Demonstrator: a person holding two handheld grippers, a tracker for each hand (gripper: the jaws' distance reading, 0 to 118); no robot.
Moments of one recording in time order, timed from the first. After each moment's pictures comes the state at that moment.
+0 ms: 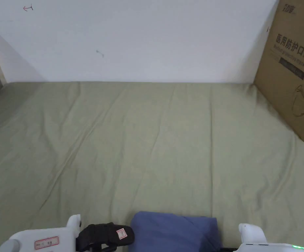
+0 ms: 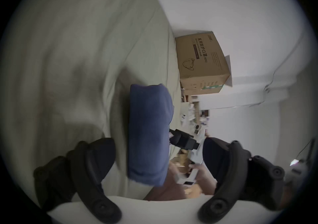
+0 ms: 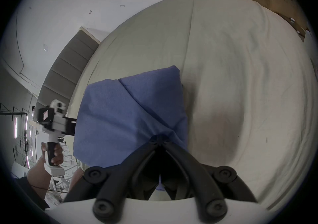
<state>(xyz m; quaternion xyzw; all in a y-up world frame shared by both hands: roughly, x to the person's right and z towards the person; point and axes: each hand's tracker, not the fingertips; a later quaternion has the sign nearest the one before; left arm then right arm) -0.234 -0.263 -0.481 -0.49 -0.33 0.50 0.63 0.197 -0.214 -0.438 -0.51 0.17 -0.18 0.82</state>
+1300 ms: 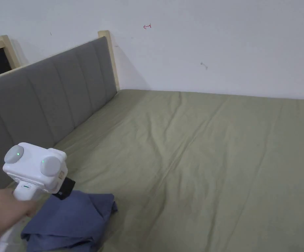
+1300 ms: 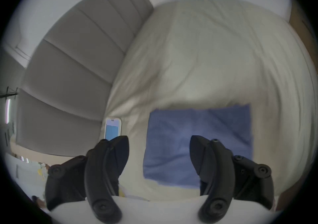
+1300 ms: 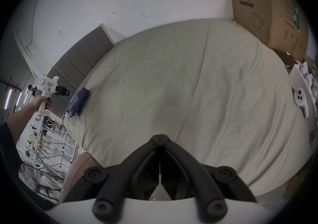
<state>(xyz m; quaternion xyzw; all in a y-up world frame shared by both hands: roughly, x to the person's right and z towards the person) -0.483 -0.091 -0.472 -0.51 0.20 -0.11 0.83 0.166 -0.121 -0.351 -0.44 0.18 -0.09 0.87</state>
